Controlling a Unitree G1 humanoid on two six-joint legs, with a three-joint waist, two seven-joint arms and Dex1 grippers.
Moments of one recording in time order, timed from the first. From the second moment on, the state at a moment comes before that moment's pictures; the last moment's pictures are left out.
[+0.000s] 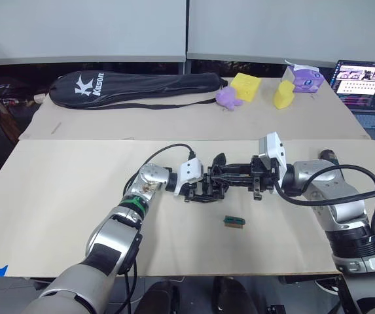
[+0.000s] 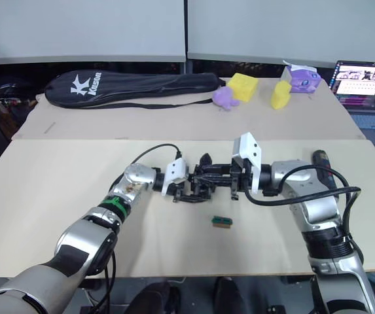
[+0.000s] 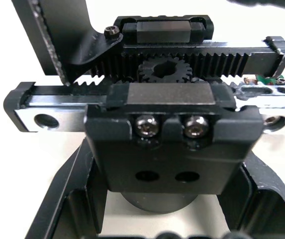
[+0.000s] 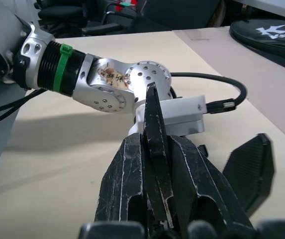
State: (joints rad) left arm -0.97 0.14 -0.21 1.15 0.02 -0.41 -1.27; right arm -0.53 -0.61 0.09 -0.09 0.48 0.38 1.17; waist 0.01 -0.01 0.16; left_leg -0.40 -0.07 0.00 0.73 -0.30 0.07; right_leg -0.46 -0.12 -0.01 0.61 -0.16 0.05
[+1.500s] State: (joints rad) left arm -0.96 0.14 -0.18 1.15 0.04 -0.42 -1.27; right arm -0.55 -0.53 0.10 0.10 0.46 0.36 1.26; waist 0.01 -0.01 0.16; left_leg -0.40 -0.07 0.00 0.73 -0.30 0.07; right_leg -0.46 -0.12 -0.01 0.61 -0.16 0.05
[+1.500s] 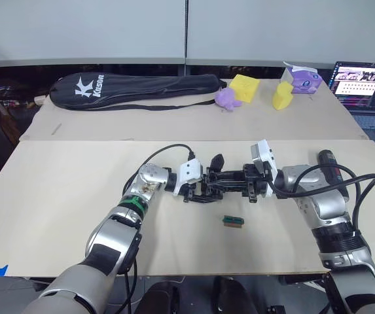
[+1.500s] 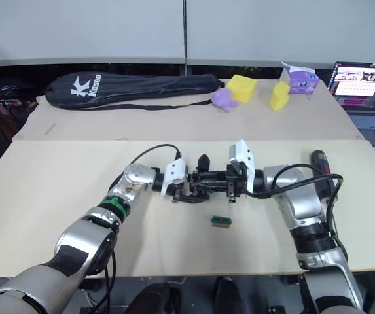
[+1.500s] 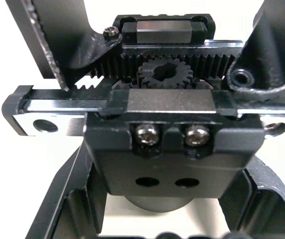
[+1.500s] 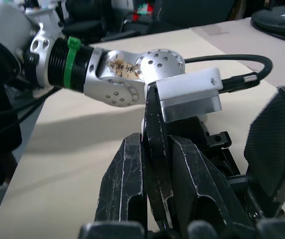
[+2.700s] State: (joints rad) left arm -0.92 0.16 -0.18 1.13 0.04 -0.43 -1.25; right arm -0.66 -0.53 0.18 0.28 0.42 0.32 1.41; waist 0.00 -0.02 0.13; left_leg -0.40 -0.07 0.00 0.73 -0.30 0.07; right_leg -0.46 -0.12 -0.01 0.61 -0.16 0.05
